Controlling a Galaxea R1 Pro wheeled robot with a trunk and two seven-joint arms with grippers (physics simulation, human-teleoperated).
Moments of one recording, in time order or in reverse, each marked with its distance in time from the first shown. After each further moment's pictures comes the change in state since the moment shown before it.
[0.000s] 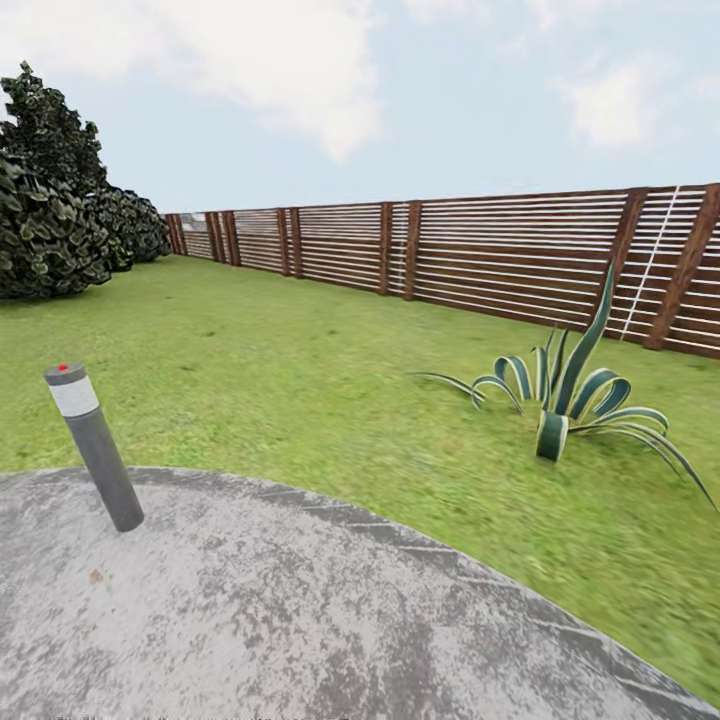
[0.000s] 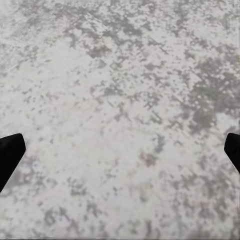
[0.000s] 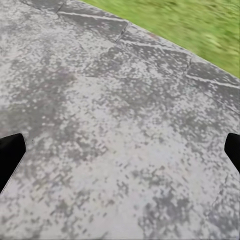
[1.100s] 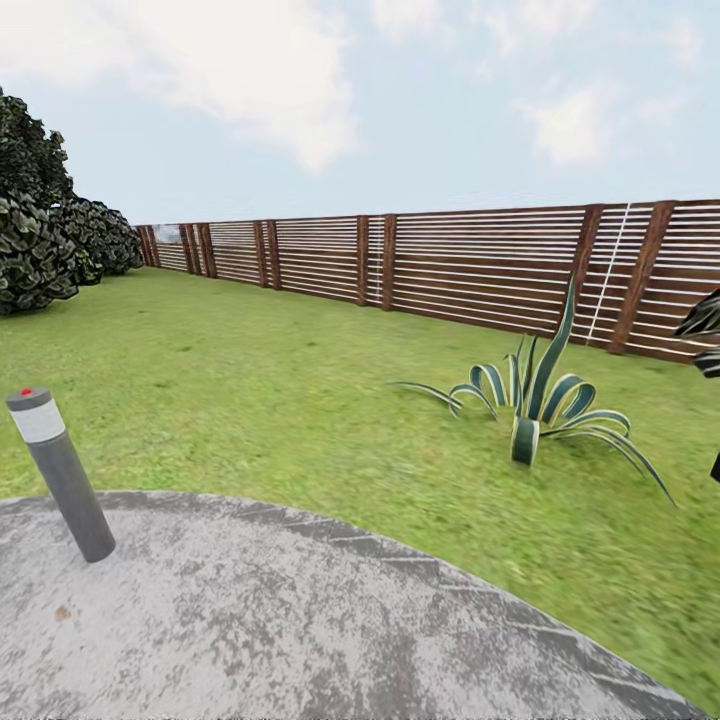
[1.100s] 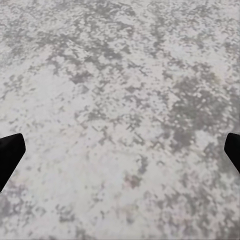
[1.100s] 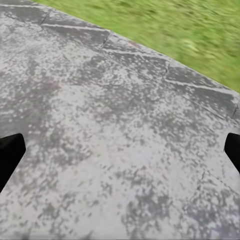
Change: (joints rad) left arm 0.000 0.002 -0.003 0.002 -0.002 0.000 0.001; right arm 0.000 -0.005 0.005 0.007 0.003 -0.001 0.009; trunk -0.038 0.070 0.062
